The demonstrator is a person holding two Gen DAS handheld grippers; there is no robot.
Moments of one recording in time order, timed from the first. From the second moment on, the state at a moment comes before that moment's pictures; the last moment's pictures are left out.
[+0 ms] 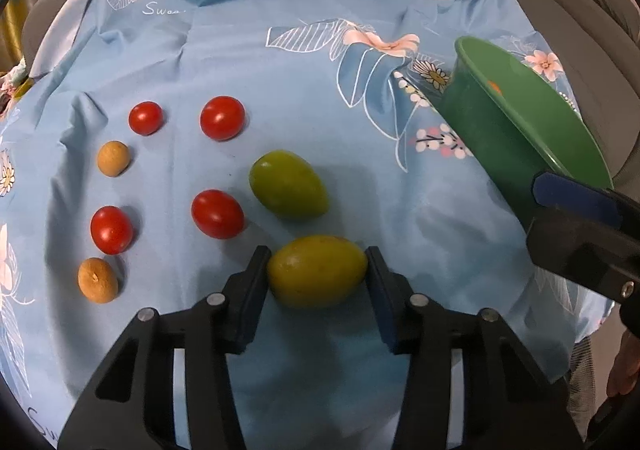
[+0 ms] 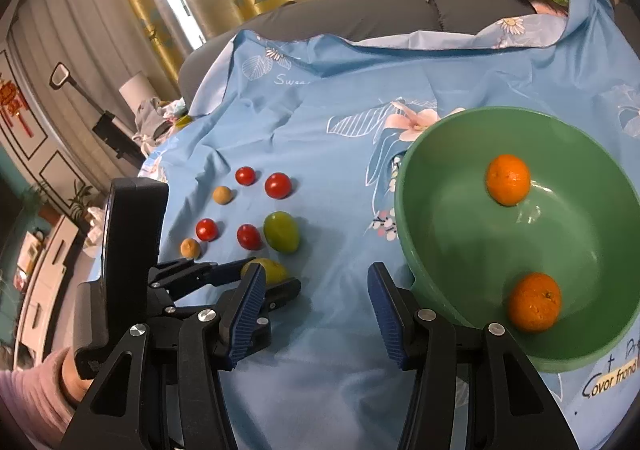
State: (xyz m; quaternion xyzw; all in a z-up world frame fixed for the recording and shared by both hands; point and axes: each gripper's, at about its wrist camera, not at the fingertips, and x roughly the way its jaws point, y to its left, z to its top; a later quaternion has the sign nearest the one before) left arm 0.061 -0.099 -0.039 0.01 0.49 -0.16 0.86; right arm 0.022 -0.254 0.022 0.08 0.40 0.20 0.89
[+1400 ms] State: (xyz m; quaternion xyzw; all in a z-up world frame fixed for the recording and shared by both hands) left arm 0.035 0.004 -0.002 -0.03 0.44 -0.11 0.89; right arm 0.087 -0.160 -0.022 -0.06 0.46 0.23 0.86
